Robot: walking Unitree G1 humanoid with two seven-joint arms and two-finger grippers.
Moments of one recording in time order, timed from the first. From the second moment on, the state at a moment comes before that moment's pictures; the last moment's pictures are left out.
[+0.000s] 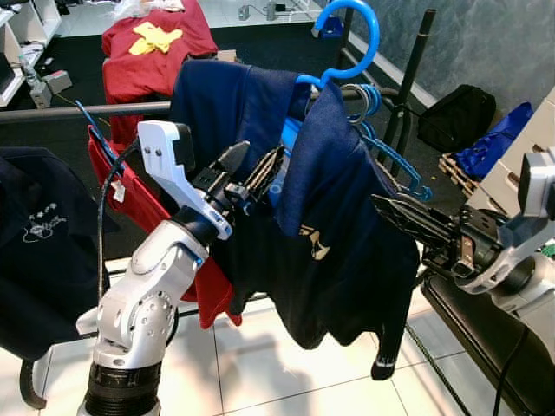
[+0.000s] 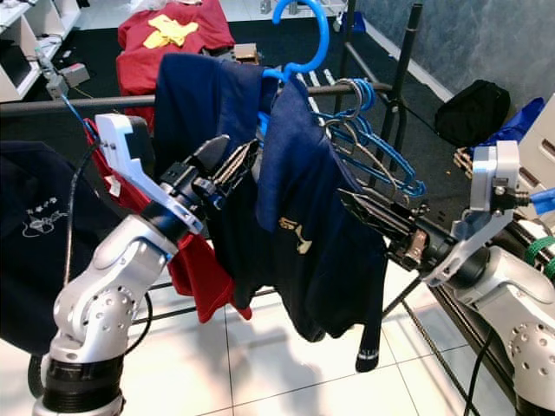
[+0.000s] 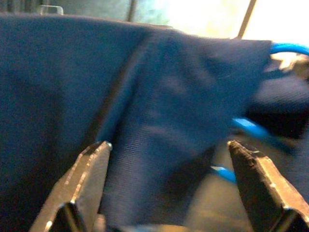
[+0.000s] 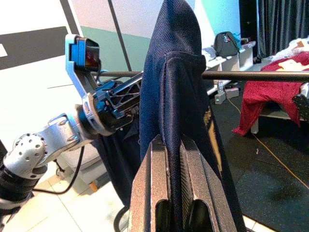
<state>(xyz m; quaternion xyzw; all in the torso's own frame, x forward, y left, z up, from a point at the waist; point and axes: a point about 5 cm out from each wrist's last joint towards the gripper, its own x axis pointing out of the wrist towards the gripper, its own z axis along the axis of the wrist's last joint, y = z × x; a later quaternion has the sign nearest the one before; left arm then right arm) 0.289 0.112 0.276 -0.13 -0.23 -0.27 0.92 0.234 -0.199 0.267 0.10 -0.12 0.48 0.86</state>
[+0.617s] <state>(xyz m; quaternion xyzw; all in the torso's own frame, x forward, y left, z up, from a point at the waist) 0.293 0.111 0.266 0.02 -0.23 -0.20 0.95 0.233 -0.198 0.269 0.10 -0.12 0.49 0.86</state>
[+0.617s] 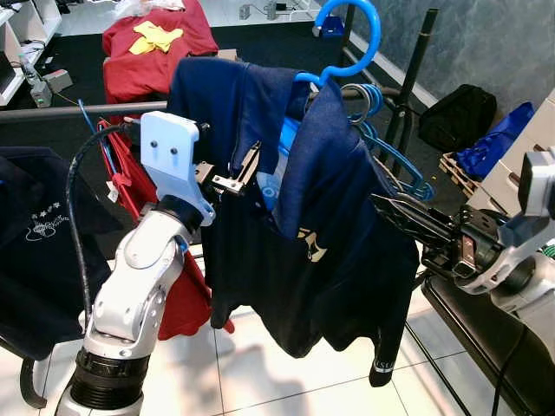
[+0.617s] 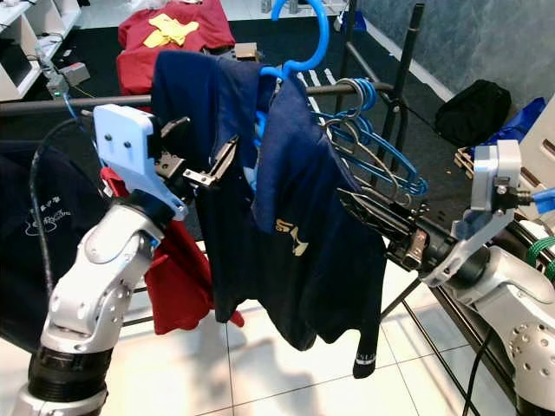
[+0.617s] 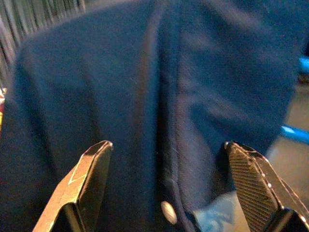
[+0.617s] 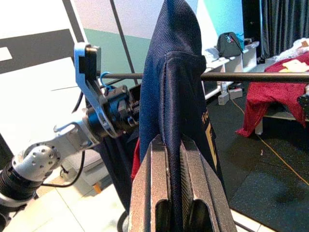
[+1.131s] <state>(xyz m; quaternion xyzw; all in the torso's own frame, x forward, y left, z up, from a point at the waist) 0.306 0.115 0.270 0.06 -0.25 -0.13 0.96 0.231 -0.196 0.272 0.10 -0.12 0.49 0.86</state>
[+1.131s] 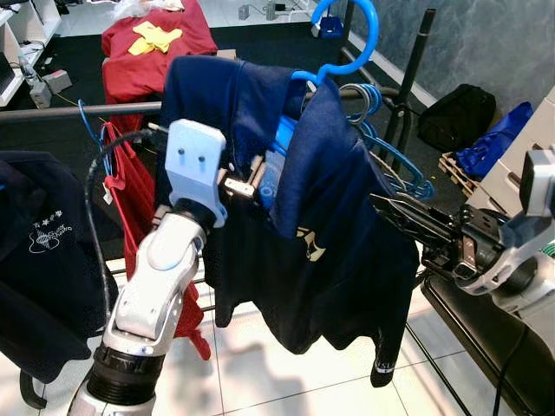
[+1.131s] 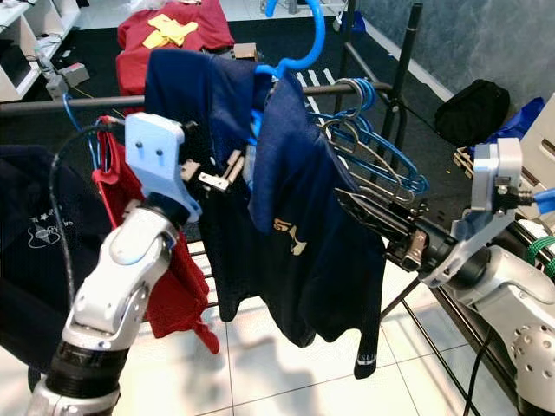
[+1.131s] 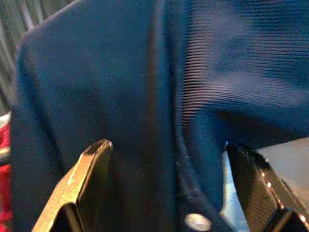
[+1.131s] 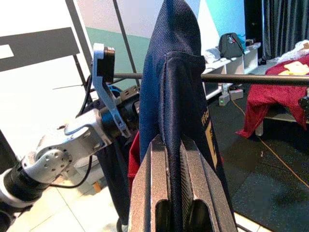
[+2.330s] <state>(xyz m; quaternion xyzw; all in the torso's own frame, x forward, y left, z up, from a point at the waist) 0.320 0.165 0.292 0.12 -0.26 -0.04 0.96 0.238 -0.203 0.245 0.03 -0.03 0.45 0.89</state>
